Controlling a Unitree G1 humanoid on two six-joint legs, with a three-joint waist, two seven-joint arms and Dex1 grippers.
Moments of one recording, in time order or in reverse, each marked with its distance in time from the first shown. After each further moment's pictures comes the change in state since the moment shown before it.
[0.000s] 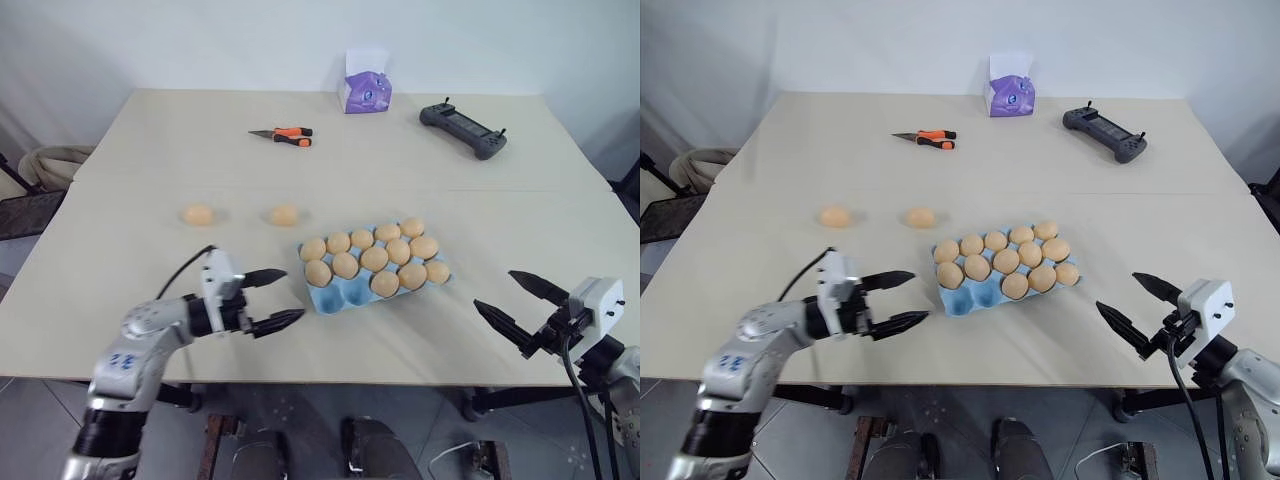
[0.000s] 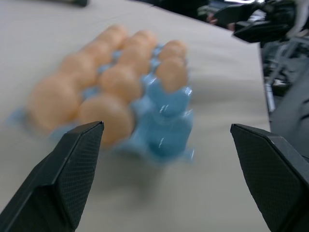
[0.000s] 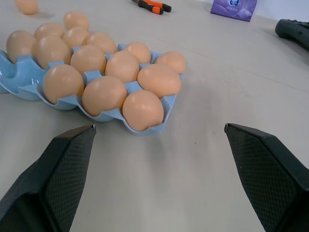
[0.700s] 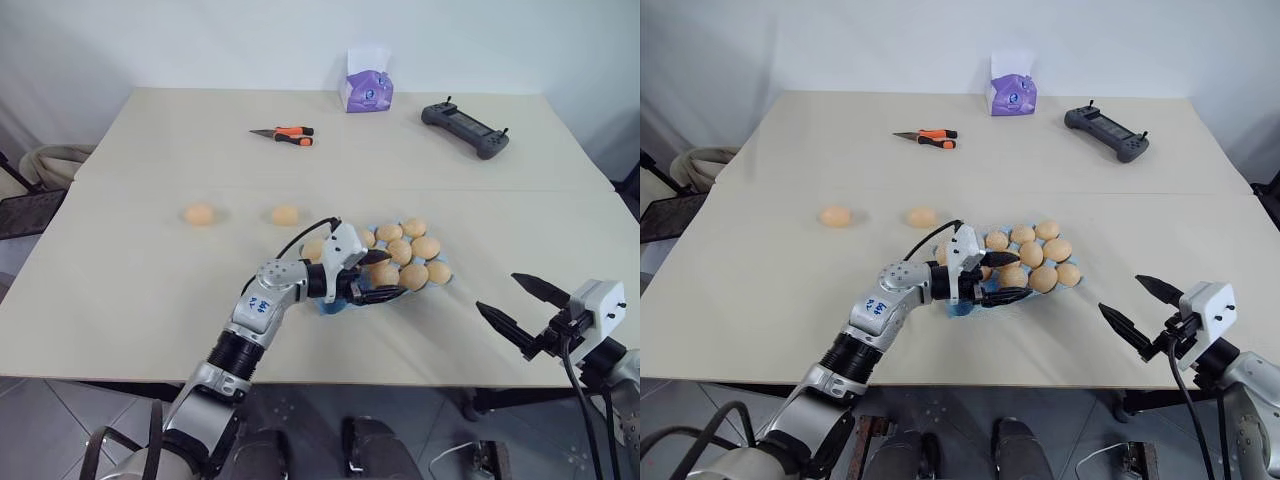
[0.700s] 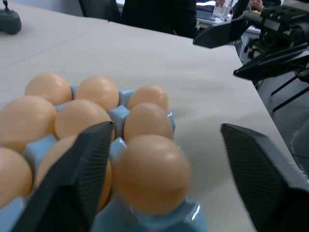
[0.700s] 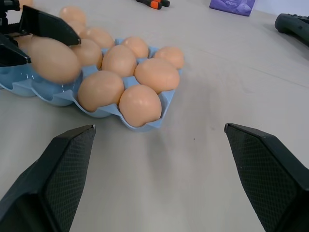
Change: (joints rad) left arm -0.520 -0.449 -0.394 0.514 0.269 -0.192 0.088; right arm 0.037 -0.003 -0.006 -0.002 -0.005 -0.005 -0.022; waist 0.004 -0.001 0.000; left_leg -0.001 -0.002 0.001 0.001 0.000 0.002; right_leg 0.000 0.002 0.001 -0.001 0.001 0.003
